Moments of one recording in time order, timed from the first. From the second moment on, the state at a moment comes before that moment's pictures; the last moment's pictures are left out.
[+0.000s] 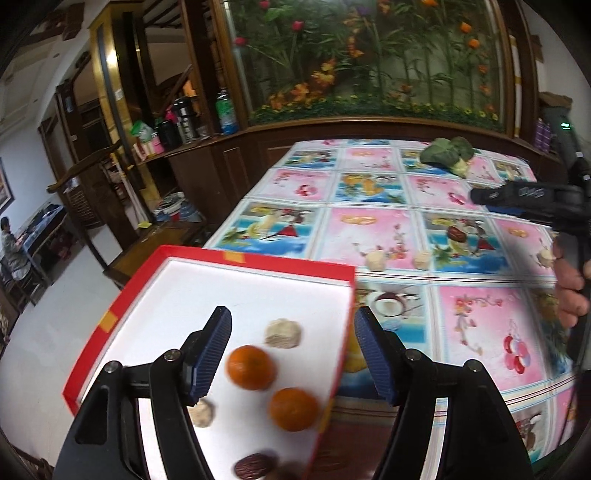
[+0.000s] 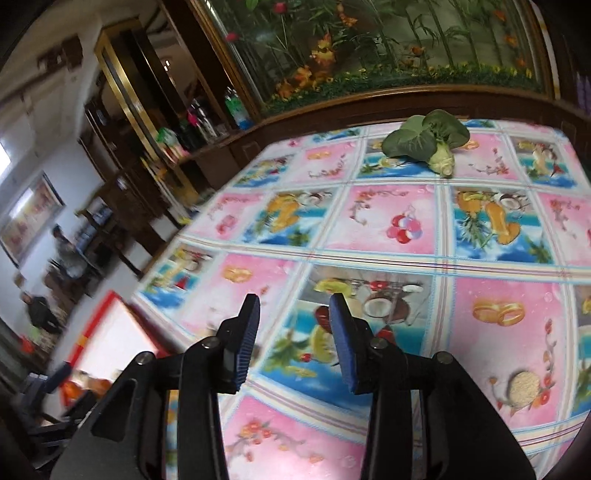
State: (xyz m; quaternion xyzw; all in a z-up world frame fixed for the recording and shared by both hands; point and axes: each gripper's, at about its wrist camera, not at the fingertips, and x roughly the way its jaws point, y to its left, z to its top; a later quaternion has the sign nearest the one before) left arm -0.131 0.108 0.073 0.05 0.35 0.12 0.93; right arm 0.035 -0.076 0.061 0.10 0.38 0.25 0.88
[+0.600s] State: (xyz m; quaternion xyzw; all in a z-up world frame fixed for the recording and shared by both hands) left arm -0.114 0.063 0.061 0.06 0.38 0.06 0.92; right arm 0.065 -0.057 0.015 -0.02 0.43 0.19 0.88
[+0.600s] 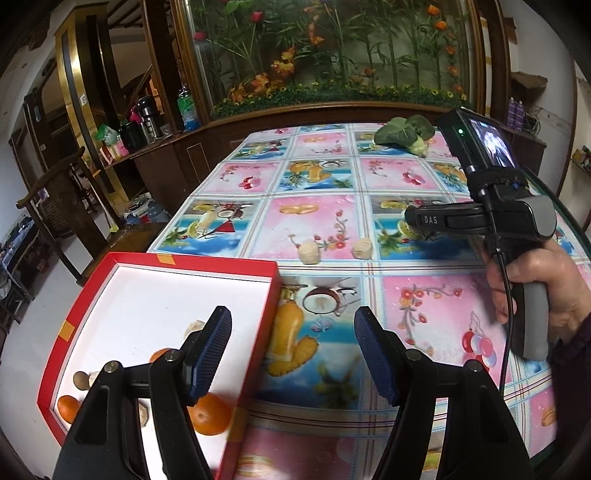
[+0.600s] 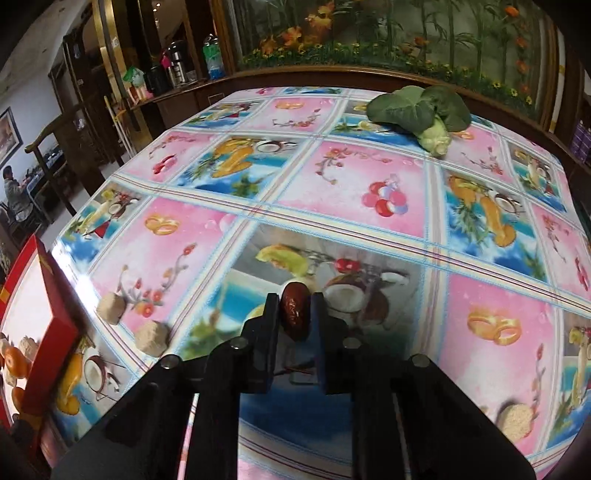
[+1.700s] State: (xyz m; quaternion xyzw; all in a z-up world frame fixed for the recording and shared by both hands) left arm 0.012 0.035 0.012 0.01 0.46 0.00 0.89; right arm 0.056 -0.137 0.073 0.18 0.39 0.23 0.87
